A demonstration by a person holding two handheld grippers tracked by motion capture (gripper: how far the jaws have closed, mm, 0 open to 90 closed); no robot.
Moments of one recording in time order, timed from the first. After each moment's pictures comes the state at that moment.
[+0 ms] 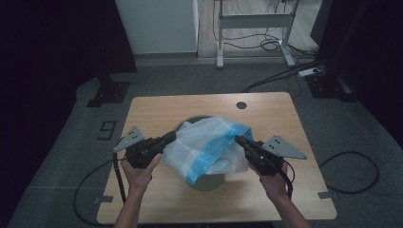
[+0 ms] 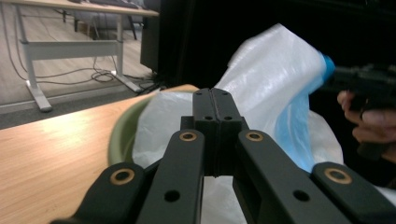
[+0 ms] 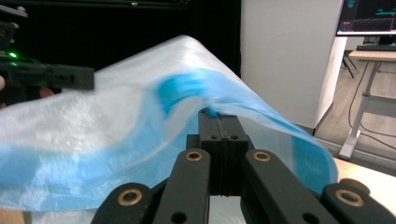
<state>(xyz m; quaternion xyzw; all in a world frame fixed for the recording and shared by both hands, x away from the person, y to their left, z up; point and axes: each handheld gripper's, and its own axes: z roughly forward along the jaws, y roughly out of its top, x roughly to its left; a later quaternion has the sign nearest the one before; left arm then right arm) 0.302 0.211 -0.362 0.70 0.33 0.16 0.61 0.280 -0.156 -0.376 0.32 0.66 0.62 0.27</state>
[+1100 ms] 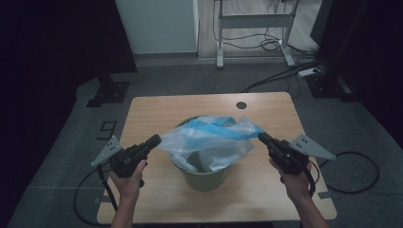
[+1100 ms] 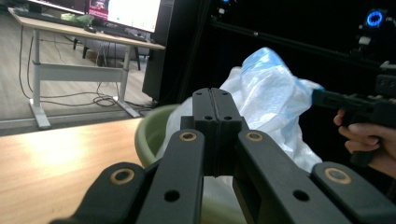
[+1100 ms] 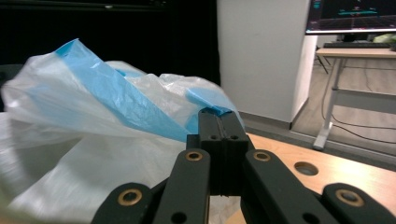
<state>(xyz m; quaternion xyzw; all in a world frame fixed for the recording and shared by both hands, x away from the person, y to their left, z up) 0.274 0.247 -0.385 0.64 0.34 0.17 0.67 0.273 -0.213 -0.377 0.35 0.64 0.62 0.29</state>
